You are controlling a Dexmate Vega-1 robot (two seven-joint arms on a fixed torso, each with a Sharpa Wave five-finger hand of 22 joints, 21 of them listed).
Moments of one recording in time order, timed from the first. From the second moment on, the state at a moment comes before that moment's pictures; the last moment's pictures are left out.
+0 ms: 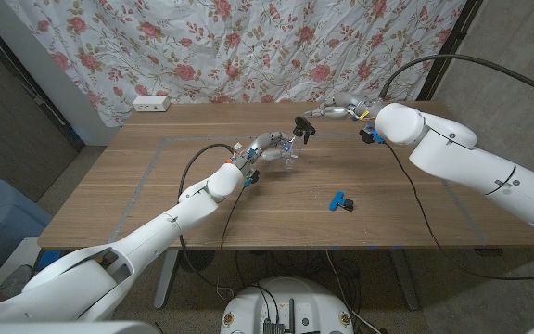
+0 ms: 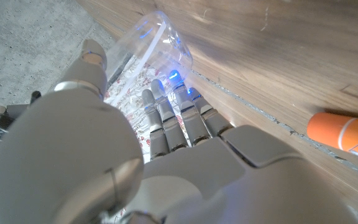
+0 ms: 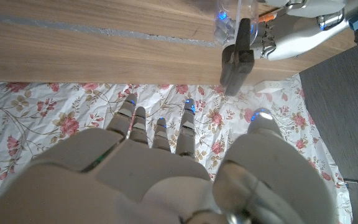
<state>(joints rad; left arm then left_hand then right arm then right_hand) 0.66 0.46 0.71 -1.31 0.02 -0.23 0.14 0.95 -0.05 0.37 -0.18 0.20 0.47 -0.04 0.69 0.21 0.65 -0.09 0.39 0.52 0.65 -0.06 0.33 0.30 0.32 -0.04 0.20 0.17 -0.58 -0.95 -0.66 -2.22 -0.11 -0.71 0.19 0.58 -0.01 0.16 -0.03 0.20 0.45 -0.01 0.18 0.21 0.04 0.13 0.18 0.20 0.01 0.22 0.23 0.30 0.18 0.21 0.17 0.16</state>
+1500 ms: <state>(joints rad) 0.66 0.49 0.70 -1.33 0.02 -0.25 0.12 0.95 -0.05 0.38 -0.18 0.20 0.47 -0.04 0.69 0.21 0.66 -0.09 0.38 0.52 0.65 -0.06 0.33 0.31 0.32 -0.04 0.20 0.17 -0.46 -0.90 -0.80 -2.20 -0.24 -0.79 0.33 0.73 0.04 0.25 -0.16 0.26 0.49 -0.12 0.22 0.21 0.02 0.11 0.20 0.20 -0.01 0.22 0.22 0.28 0.20 0.20 0.19 0.16</state>
